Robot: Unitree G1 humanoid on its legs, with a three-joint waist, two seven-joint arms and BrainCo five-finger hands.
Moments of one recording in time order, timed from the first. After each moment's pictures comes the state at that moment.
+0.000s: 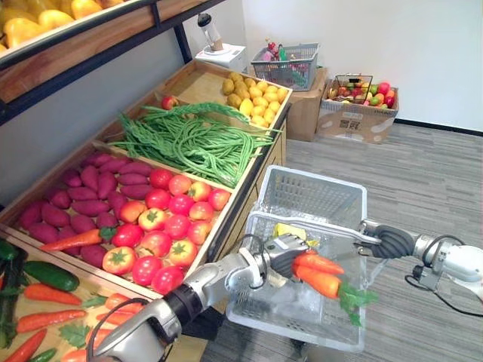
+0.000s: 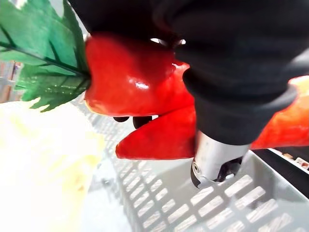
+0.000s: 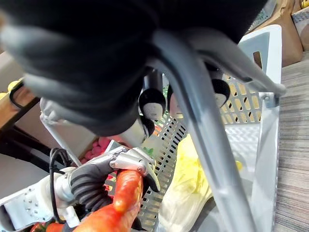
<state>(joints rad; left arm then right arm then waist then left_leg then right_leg) -0.47 0.42 -0.81 0.43 0.61 -0.46 0.07 -0.04 -1.17 0.32 -0.15 0.18 -0.29 0.35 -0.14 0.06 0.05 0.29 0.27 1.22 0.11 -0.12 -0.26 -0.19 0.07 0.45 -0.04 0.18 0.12</state>
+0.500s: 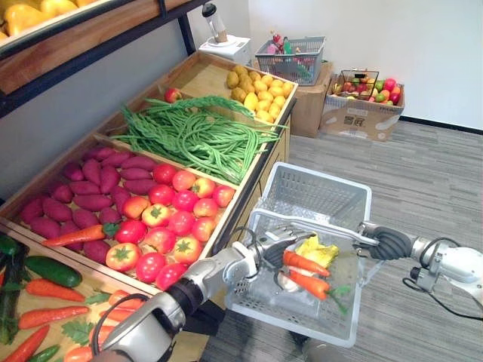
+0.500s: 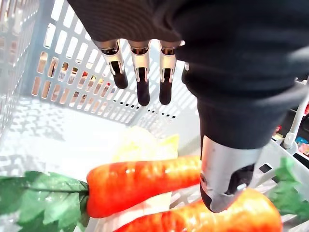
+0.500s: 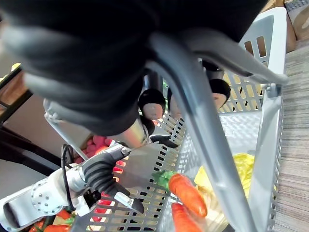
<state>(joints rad) -0.52 0.39 -0.78 0.57 0.65 -0.46 0.10 -0.04 -1.13 0.32 -0.14 0.18 -0.27 0.36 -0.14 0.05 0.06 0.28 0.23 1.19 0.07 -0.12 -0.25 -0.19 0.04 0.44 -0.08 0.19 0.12</state>
